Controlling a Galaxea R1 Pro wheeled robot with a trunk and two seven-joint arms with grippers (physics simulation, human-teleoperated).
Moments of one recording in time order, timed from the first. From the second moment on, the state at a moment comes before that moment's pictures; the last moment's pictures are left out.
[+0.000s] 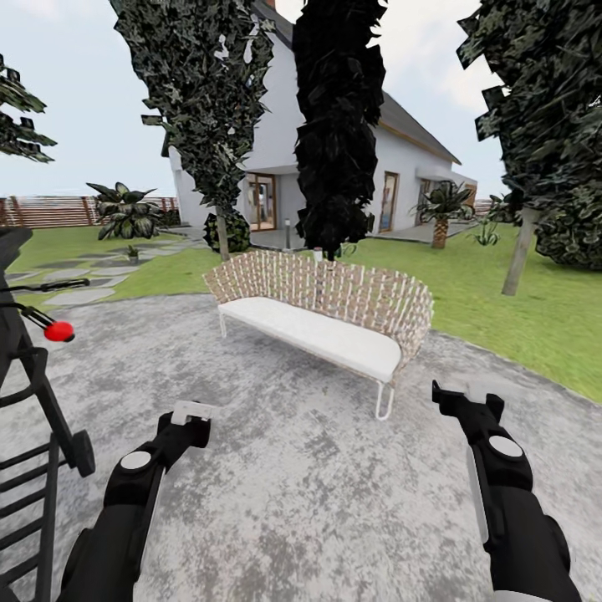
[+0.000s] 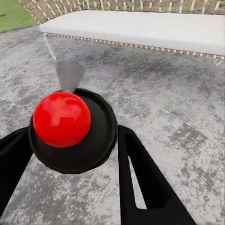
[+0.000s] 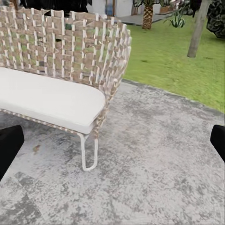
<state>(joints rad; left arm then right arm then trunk) -0.34 -0.12 0.19 -1.48 -0.42 0.48 -0.35 -0.41 0.07 -0.30 -1.51 0.23 0.41 0.03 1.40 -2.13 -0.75</state>
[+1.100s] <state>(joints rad) -0.34 -0.12 0.18 -1.48 -0.42 0.48 -0.35 -0.41 0.07 -0.30 -1.51 0.23 0.41 0.03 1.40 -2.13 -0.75</state>
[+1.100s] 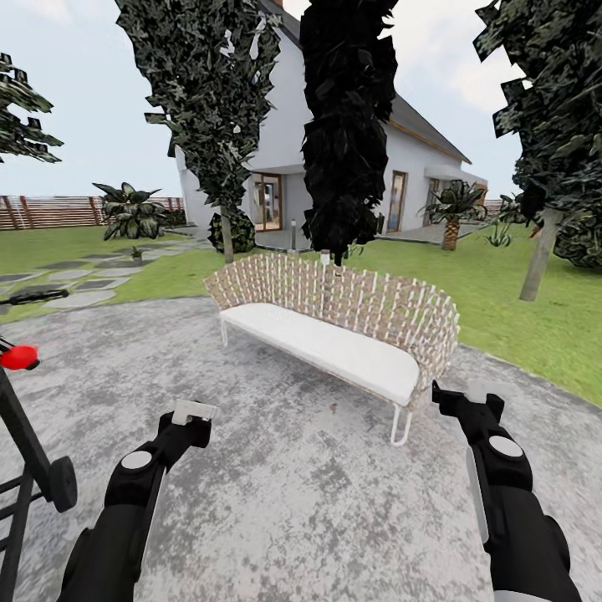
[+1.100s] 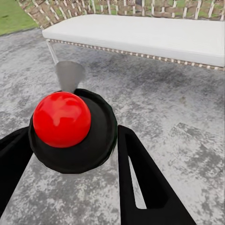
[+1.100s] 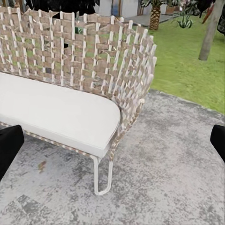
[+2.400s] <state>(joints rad) -0.34 -0.12 0.18 -1.48 -0.43 0.48 -0.35 -0.41 0.07 -0.10 -1.47 0.23 0.41 0.04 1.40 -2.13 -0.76</state>
